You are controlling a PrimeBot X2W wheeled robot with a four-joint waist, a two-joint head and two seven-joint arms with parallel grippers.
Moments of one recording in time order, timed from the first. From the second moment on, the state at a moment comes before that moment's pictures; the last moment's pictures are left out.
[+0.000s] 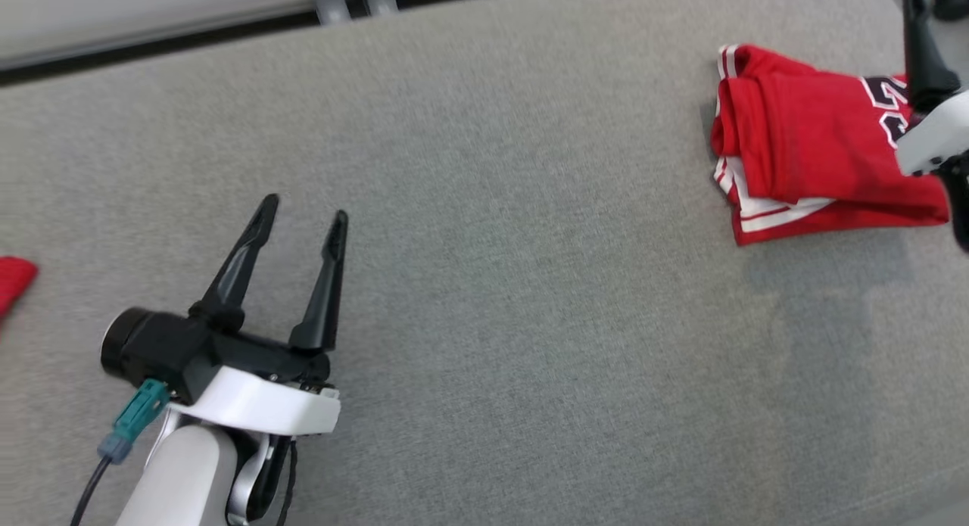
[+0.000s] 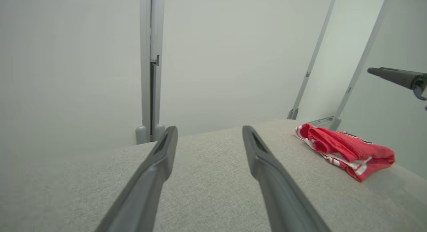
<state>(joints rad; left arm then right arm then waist) -0.25 0.20 -0.26 0.01 -0.32 -0.05 -0.23 -1.00 -0.37 0.27 0.92 0.43 0.13 -0.26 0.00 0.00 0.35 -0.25</state>
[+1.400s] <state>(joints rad) 0.11 0.11 -0.04 0.14 -0.32 -0.03 -0.26 0.02 -0.15 0.11 0.20 0.37 0.13 -0.22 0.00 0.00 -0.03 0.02</state>
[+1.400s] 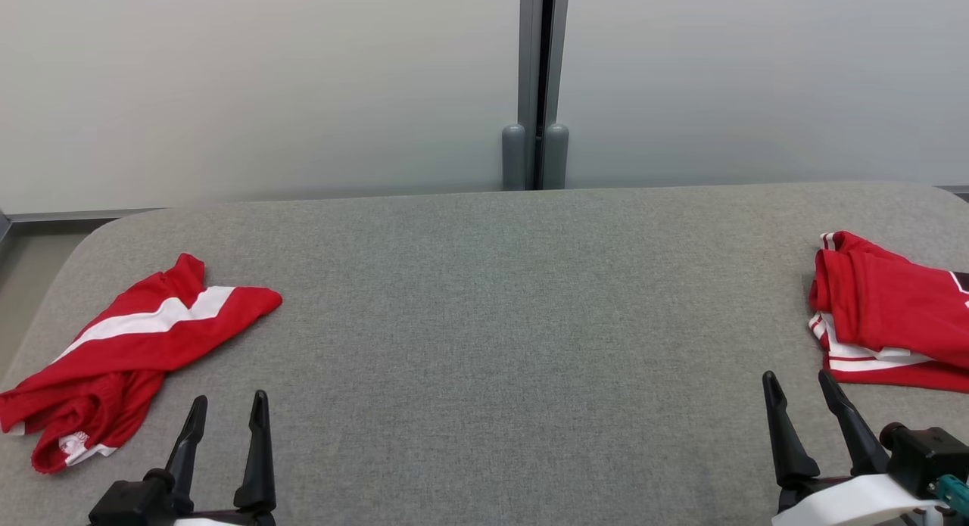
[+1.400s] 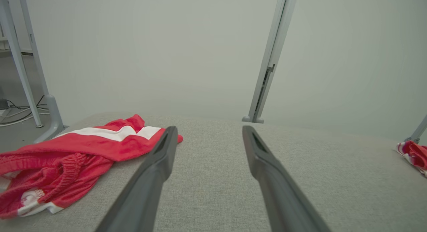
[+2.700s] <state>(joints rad) 0.10 0.09 0.02 0.18 -0.27 -0.02 -0.25 -0.04 -0.13 0.28 0.24 0.40 0.13 -0.23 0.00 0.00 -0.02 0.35</state>
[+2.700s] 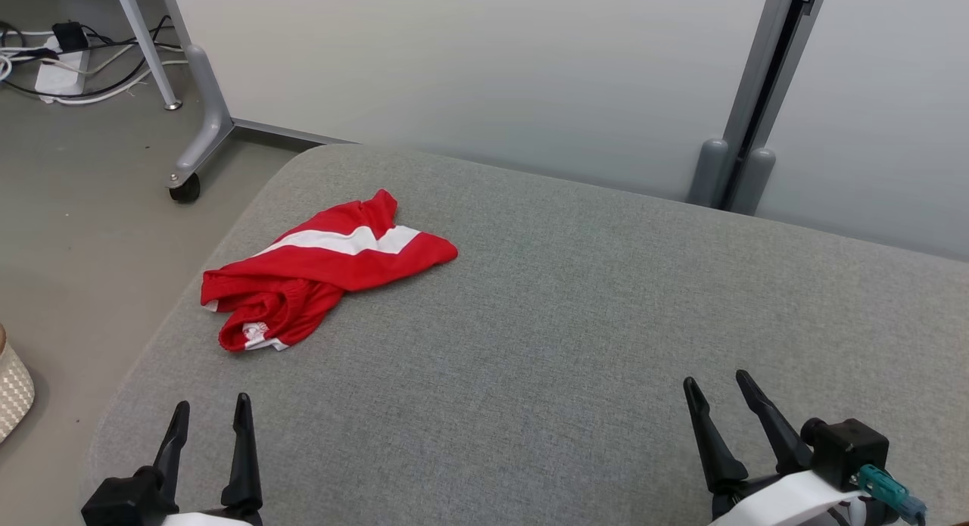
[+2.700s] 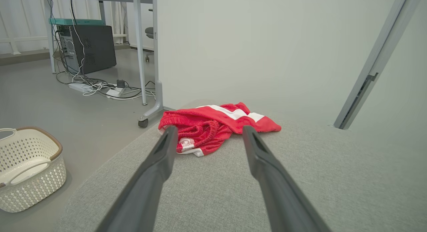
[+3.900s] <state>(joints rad) -0.58 0.37 0.12 0.70 -0.60 -0.11 0.43 -0.37 -0.19 0.30 -0.02 0.30 0.13 -0.19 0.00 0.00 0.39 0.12</state>
